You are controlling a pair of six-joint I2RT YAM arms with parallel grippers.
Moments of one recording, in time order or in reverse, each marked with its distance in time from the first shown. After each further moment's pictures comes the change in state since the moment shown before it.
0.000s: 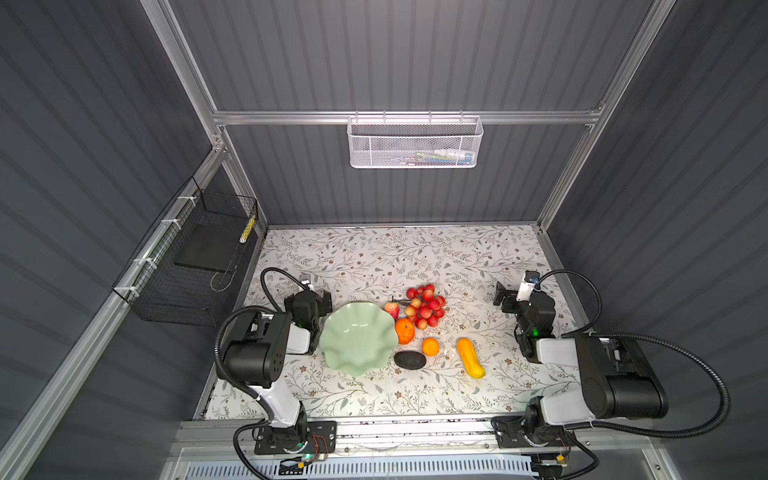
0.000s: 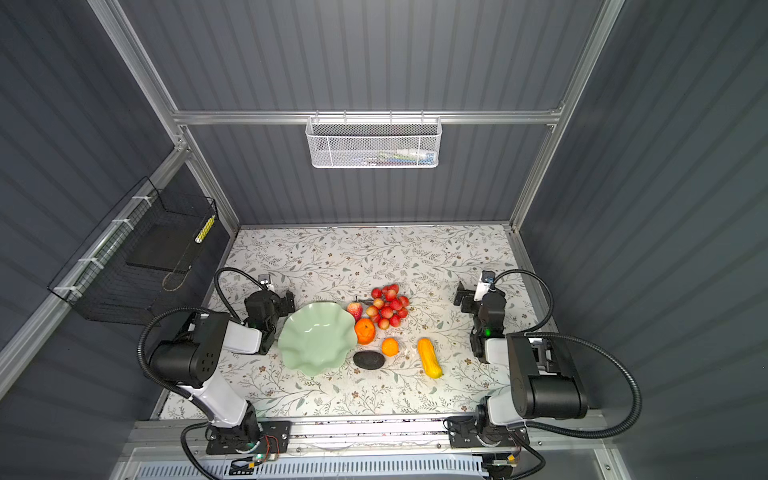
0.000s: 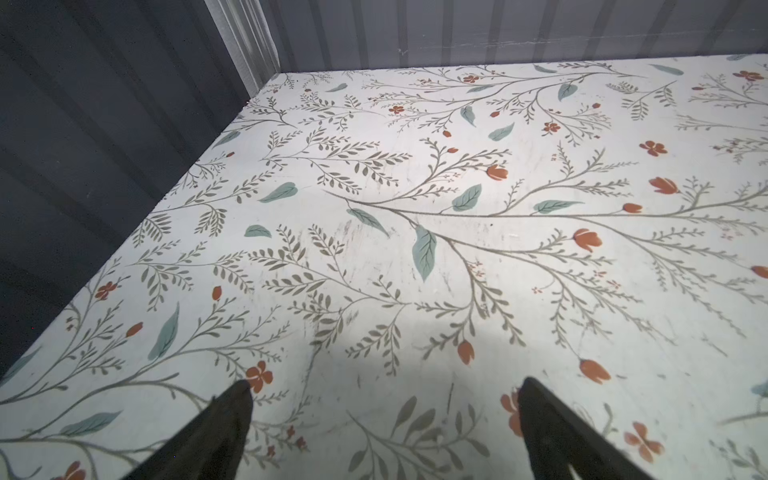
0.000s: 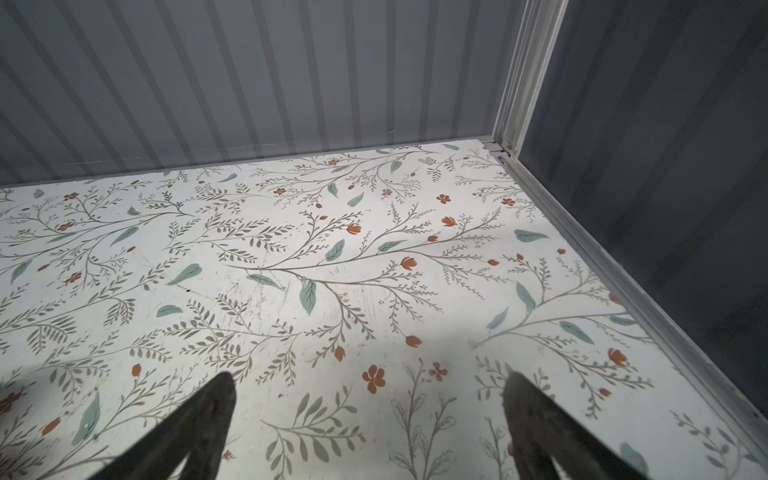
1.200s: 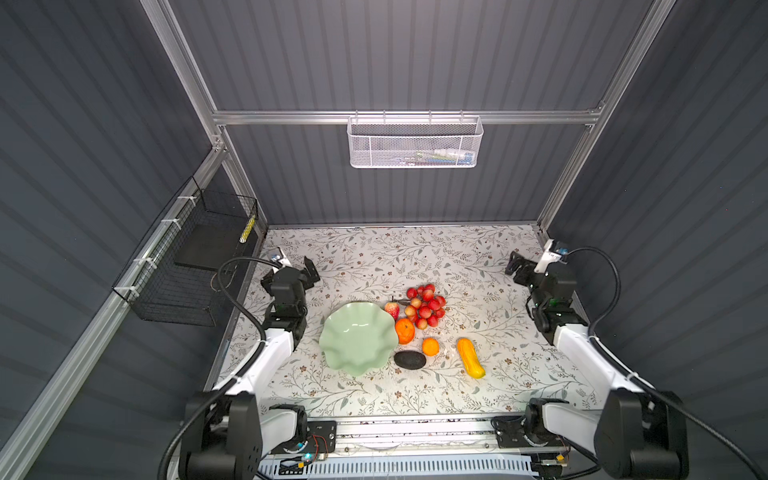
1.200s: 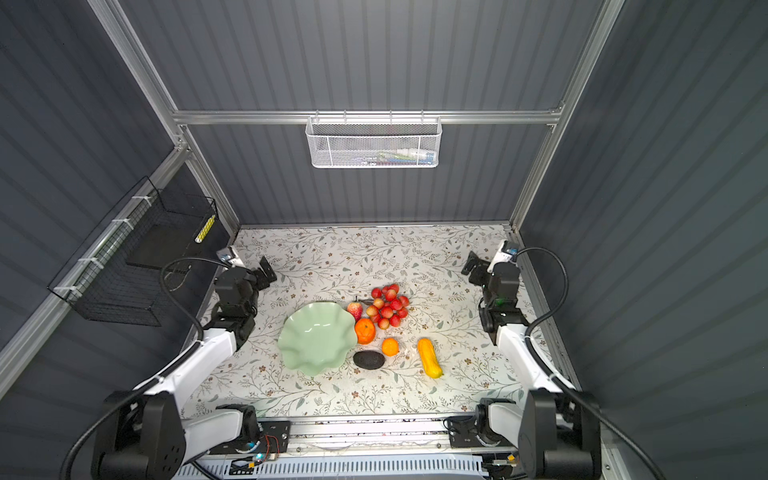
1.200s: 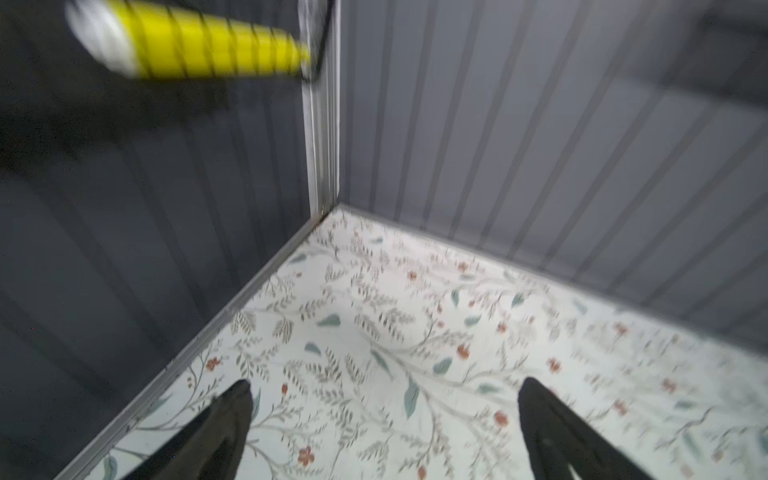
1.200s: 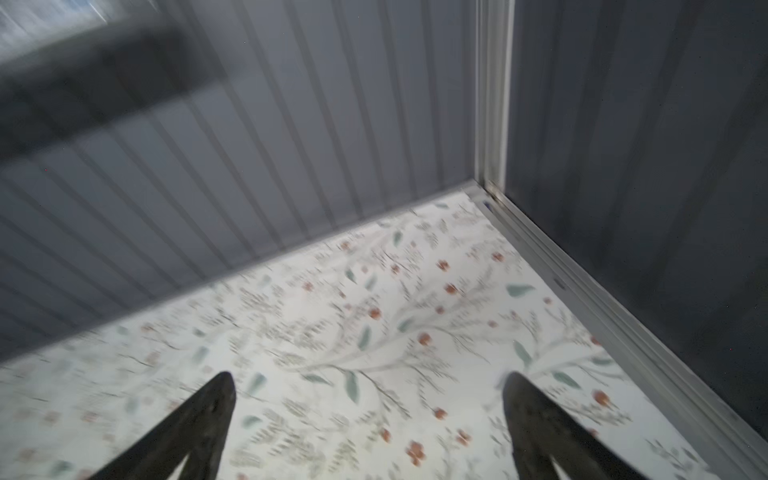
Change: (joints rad) left arm 0.000 -0.585 0.252 -0.590 -0.094 -0.240; right arm 0.000 -0.354 0.371 -0.643 0.019 0.294
